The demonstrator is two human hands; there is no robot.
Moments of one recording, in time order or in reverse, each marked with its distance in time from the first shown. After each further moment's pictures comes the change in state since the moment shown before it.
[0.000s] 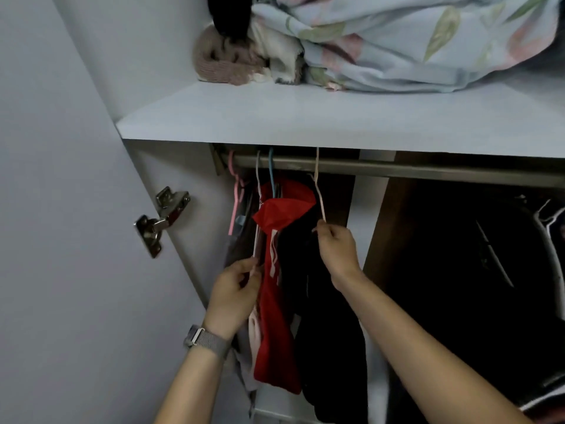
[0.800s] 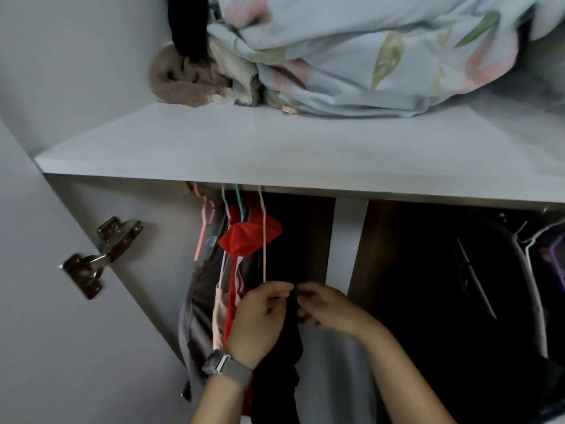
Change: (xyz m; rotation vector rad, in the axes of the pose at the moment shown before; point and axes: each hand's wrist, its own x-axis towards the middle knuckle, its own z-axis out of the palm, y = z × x) left_hand 0.008 0.035 0.083 0.031 -0.100 0.188; right_hand 0.013 0.043 -0.063 -0.396 -0.574 0.176
